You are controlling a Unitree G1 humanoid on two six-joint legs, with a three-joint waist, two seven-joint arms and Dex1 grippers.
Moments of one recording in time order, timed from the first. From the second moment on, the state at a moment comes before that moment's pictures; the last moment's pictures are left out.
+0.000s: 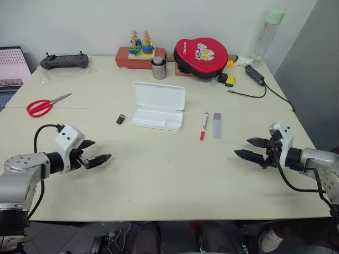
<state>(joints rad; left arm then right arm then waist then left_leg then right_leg) -0.13 0.94 0.22 0.11 -0.36 0.47 -0.96 -0.23 -0.81 -0.14 -0.19 0.62 0.83 0.82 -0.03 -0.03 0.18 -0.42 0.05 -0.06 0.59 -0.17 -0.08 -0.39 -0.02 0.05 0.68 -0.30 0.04</state>
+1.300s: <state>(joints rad) -0.48 0.82 0.02 0.31 -0.25 0.34 -1.07 -0.27 -0.68 -0.13 -0.32 0.63 0.79 0.76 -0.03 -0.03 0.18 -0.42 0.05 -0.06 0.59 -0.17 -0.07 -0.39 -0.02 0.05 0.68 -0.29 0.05</state>
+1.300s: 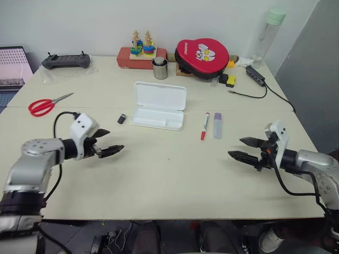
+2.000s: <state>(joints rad) -1.01 0.57 -0.19 1.10 0.05 -0.12 -1.20 -0.39 -0.49 0.10 -0.53 0.61 0.83 0.59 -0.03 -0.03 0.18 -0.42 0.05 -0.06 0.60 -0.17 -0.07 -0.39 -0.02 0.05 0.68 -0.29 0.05</state>
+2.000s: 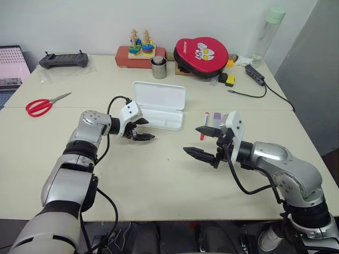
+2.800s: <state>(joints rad) -1.05 0.53 -0.15 1.22 0.10 -0.21 -1.13 -0.39 -0.49 0.10 -0.54 0.61 0.82 0.57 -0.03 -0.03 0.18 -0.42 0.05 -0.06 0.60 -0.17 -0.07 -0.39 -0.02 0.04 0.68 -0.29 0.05</state>
